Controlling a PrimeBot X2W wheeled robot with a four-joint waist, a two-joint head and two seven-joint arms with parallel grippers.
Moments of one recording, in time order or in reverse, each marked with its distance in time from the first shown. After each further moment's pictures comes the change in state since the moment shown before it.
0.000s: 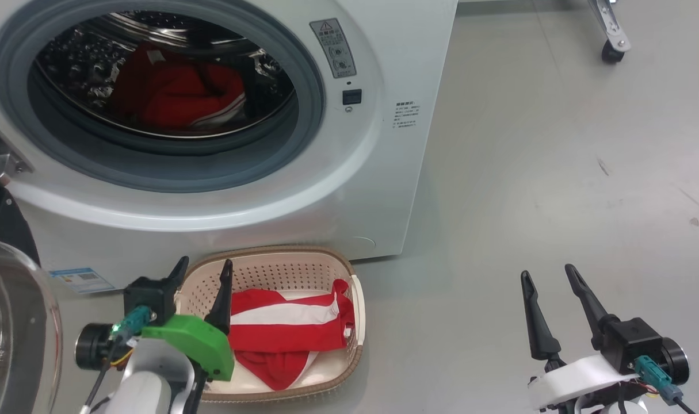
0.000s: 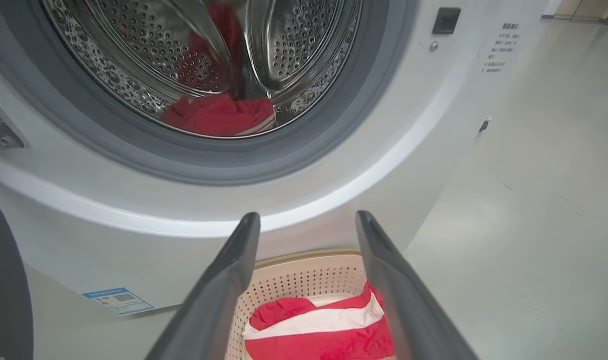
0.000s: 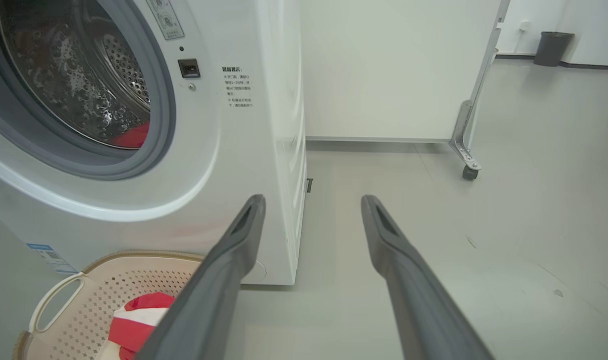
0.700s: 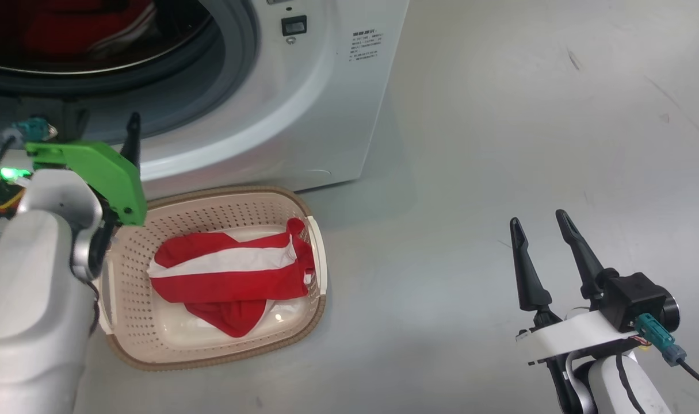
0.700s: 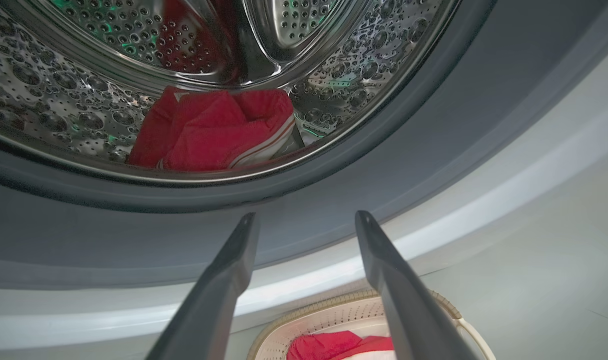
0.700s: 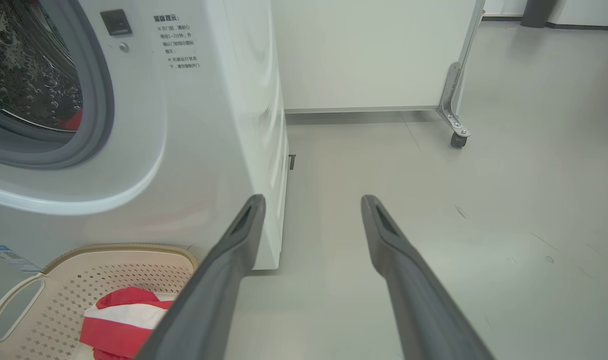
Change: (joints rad) left arm -0.497 0.124 0.064 0.184 -0.005 -0.028 0.303; right arm -0.130 0.006 0.035 -0.037 0.032 0.009 0.000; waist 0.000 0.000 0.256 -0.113
